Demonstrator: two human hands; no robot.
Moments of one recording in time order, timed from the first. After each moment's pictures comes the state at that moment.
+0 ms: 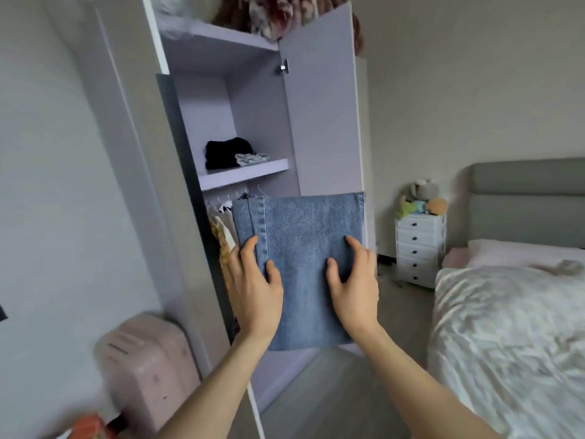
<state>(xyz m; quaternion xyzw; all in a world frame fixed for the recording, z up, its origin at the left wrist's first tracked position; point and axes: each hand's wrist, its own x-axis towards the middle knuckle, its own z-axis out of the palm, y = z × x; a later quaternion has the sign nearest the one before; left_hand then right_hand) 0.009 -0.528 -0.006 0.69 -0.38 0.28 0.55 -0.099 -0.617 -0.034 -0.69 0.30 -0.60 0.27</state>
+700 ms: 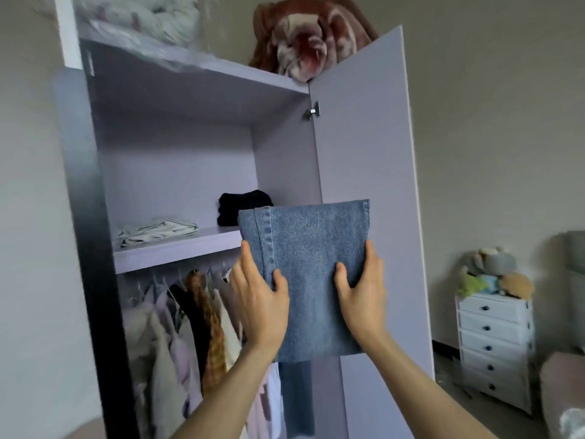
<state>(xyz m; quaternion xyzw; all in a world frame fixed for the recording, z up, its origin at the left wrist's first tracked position) 0.208 -0.821 0.051 0.65 -0.31 0.39 0.57 0.128 -0.933 0.028 -0.67 0.22 -0.66 0.26</state>
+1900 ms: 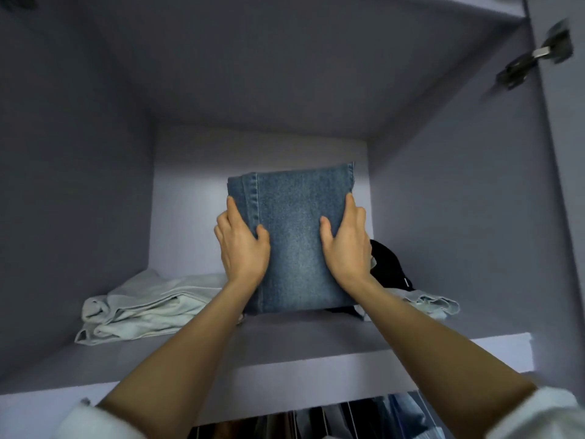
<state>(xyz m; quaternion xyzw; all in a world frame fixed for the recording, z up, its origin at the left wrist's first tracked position) 0.736 -1.033 0.251 0.68 -0.19 0.51 0.50 0.687 -1.178 0.252 -0.74 0.01 -0.64 0.22</state>
